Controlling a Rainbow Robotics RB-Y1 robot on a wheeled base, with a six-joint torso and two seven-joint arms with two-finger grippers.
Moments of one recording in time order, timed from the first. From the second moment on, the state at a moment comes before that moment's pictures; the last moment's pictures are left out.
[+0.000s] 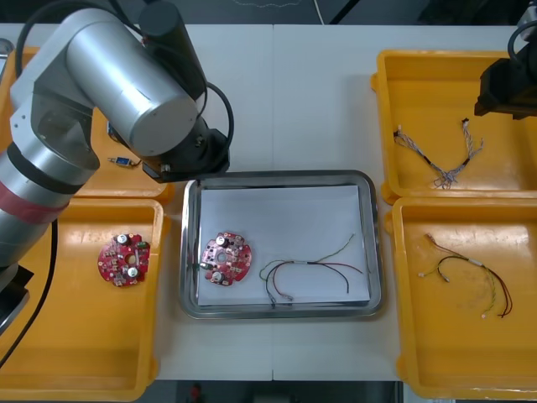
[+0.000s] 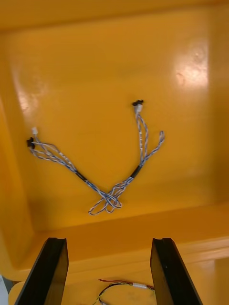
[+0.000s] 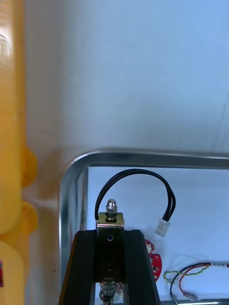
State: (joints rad) right arm -0.80 -0.65 -0.11 -1.65 -0.51 1.92 1.22; left arm -0.81 0.54 -0.47 -1.87 0.63 1.80 -0.61
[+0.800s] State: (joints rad) right arm -0.80 -0.62 -0.17 -1.36 -0.37 1.86 0.90; left arm -0.78 0.51 -0.67 -1.71 0.56 1.61 -0.61
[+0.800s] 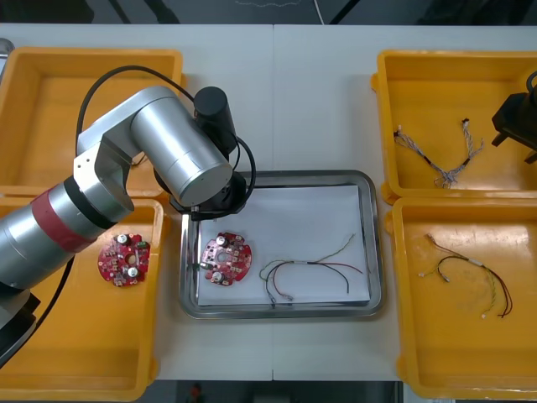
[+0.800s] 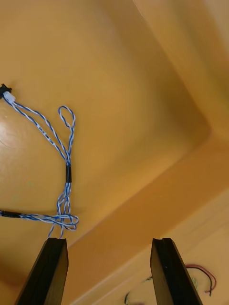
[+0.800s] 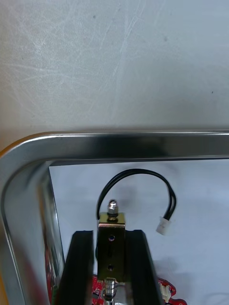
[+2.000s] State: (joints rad) right arm -0.80 -0.51 -0.17 -1.05 -0.37 1.50 0.77; left arm -0.77 0.58 -0.31 -1.84 0.68 1.83 -0.68
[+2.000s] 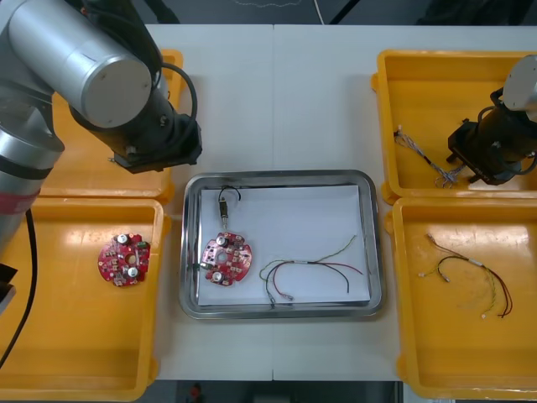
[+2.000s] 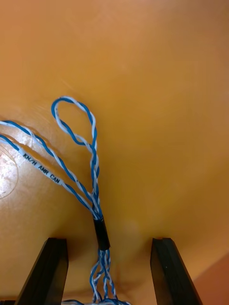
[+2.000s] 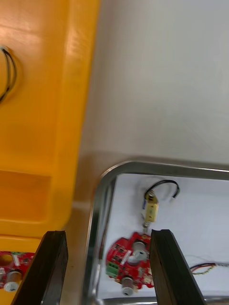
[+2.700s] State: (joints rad) right arm -0.81 -0.51 -0.17 -1.03 -0.40 1.51 0.77; left arm -0.86 0.61 -0.16 -1.43 0.54 1.67 -1.08
